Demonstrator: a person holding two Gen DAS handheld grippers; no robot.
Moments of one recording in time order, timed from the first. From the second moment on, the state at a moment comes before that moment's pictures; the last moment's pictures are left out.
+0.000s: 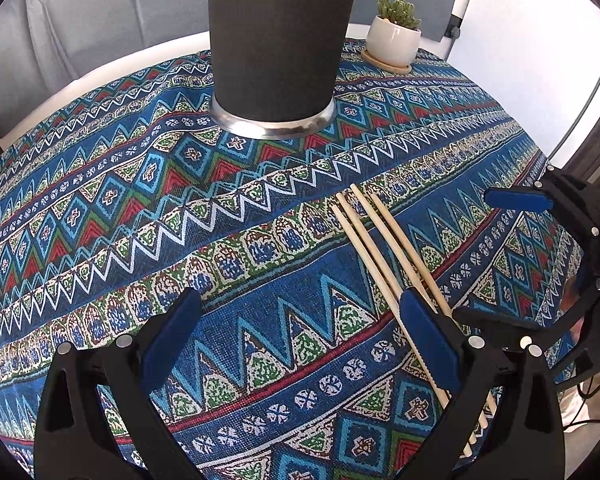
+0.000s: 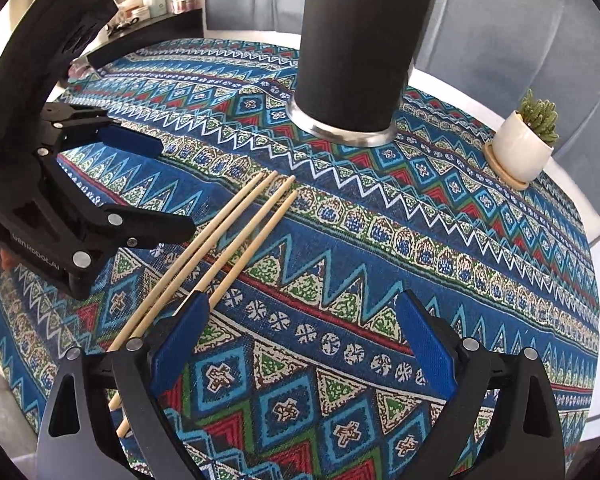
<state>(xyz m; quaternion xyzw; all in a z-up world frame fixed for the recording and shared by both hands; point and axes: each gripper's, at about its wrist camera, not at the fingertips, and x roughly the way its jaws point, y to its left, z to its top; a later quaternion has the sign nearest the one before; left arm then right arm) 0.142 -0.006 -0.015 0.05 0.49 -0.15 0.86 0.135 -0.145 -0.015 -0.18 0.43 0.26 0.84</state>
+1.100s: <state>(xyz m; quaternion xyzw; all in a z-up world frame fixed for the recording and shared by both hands) 0.151 -0.028 -0.019 0.06 0.52 -0.07 0.85 0.127 -0.179 -0.025 -0.14 0.47 0.27 0.83</state>
